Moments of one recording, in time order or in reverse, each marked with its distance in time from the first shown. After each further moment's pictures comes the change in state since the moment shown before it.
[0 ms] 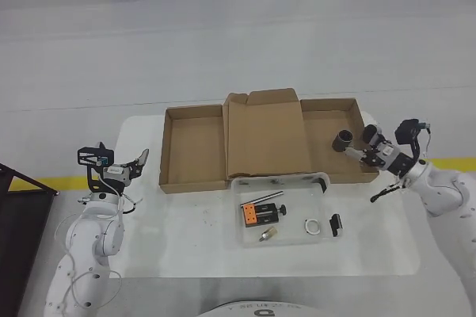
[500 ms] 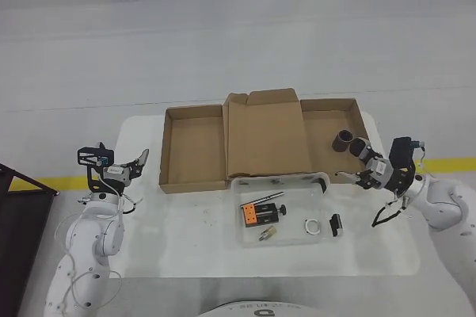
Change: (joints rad) left arm 0.000 0.000 0.000 0.000 0.000 0.000 0.000; right arm -0.114 0.017 0.014 -0.175 -0.098 -0.037 -0.052
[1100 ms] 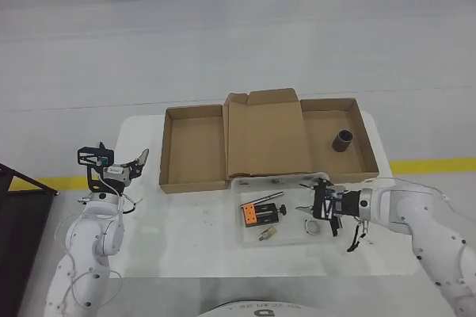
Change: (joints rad) left arm 0.000 0.000 0.000 0.000 0.000 0.000 0.000; right arm -0.062 0.010 -0.176 -0.348 -0.798 0.077 -0.050
